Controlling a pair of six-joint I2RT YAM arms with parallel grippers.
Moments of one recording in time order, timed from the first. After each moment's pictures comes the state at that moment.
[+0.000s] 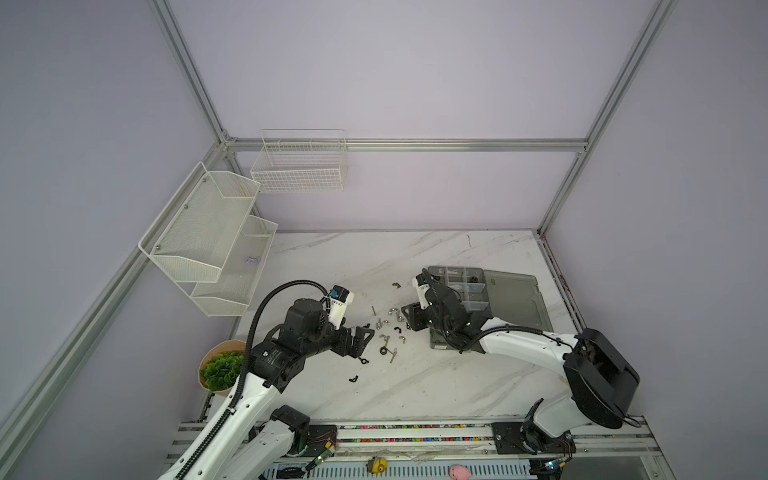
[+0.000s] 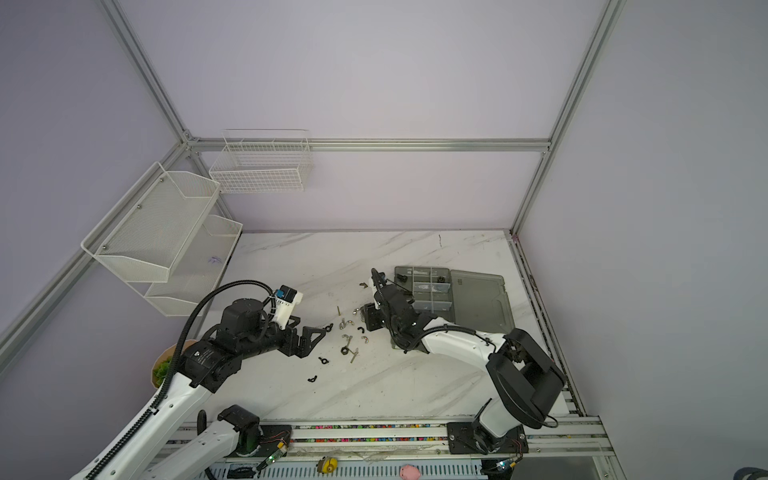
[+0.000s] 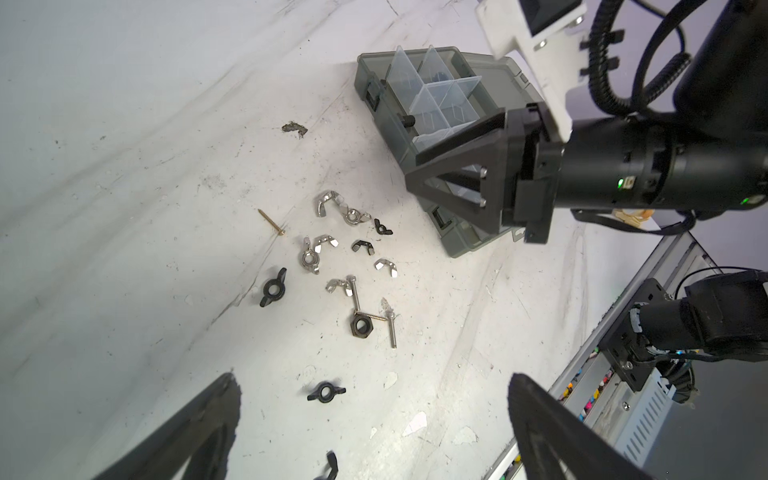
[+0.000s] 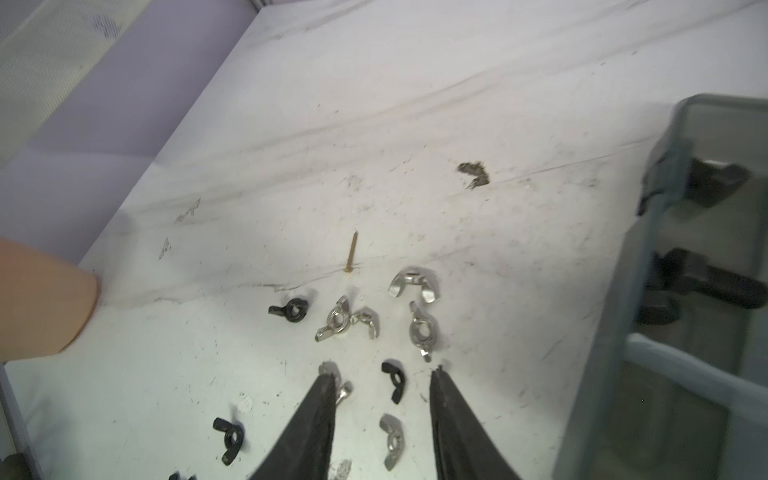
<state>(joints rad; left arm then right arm) -0.41 0.77 0.76 -0.66 0.28 -0.19 0.87 1.57 0.91 0.05 0.06 0.47</state>
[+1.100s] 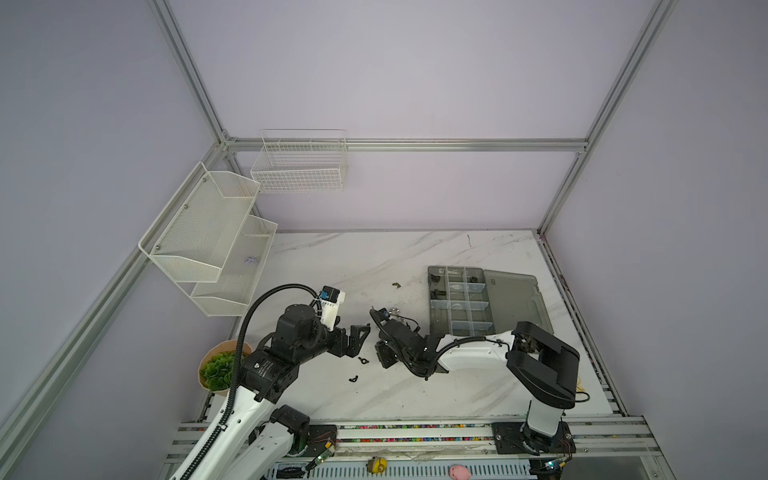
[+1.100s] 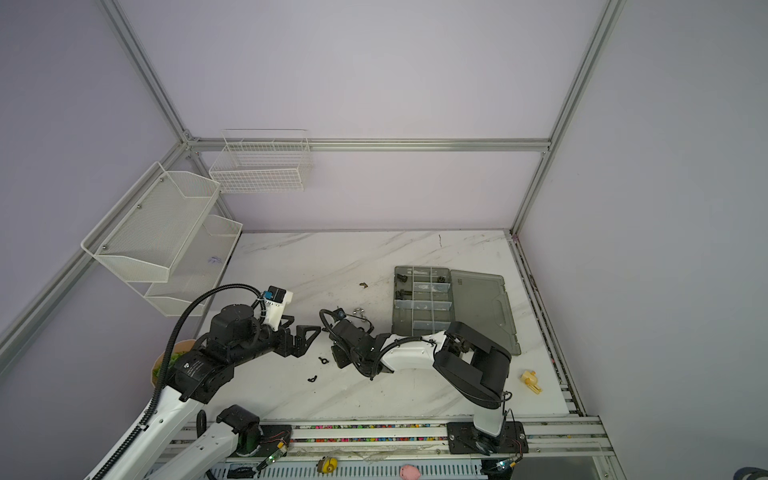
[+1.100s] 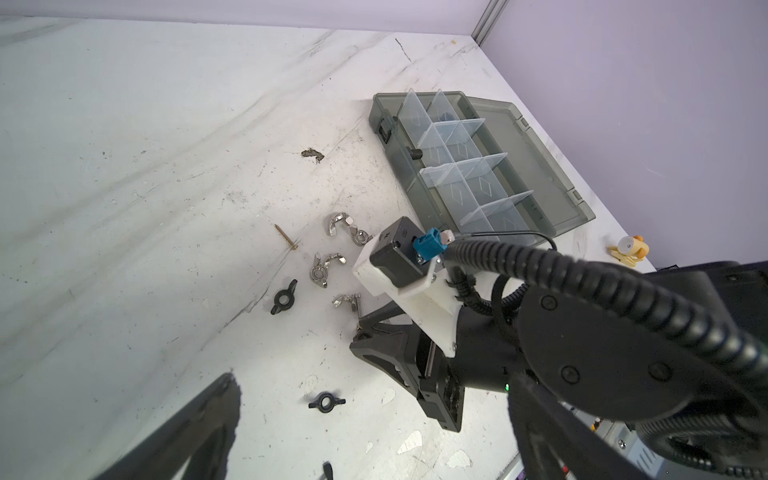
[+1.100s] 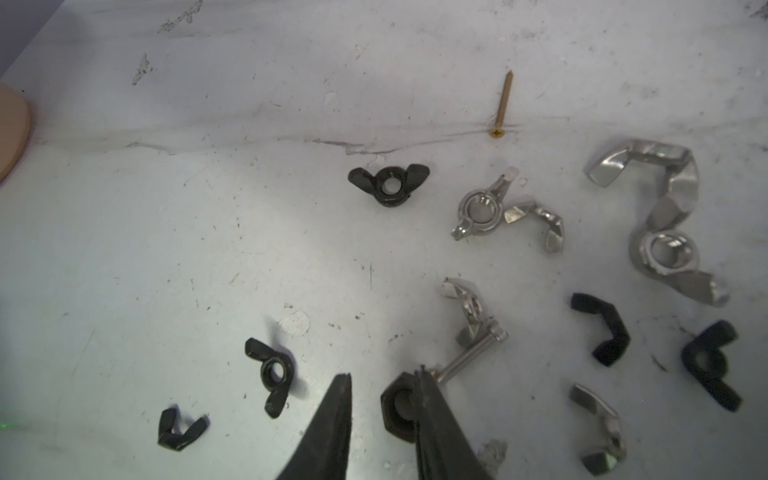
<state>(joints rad) -0.41 0.69 0.76 -0.64 0.23 -0.24 1.12 1.82 1.01 0.00 0.16 0.51</state>
